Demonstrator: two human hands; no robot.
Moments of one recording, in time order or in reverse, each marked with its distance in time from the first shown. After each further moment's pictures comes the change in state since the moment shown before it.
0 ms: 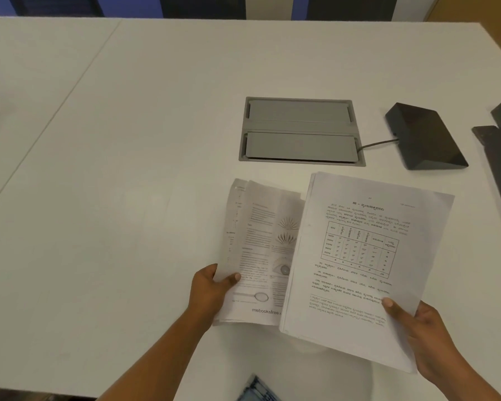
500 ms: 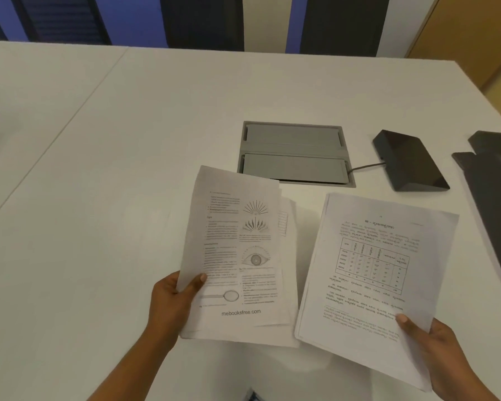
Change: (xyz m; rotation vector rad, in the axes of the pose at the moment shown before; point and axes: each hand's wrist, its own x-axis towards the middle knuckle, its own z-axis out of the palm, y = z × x) left_hand -0.031 0.040 -0.053 -0.105 0.132 0.139; right_hand -0.005 -0.014 -0.023 -0.094 0.170 -0.007
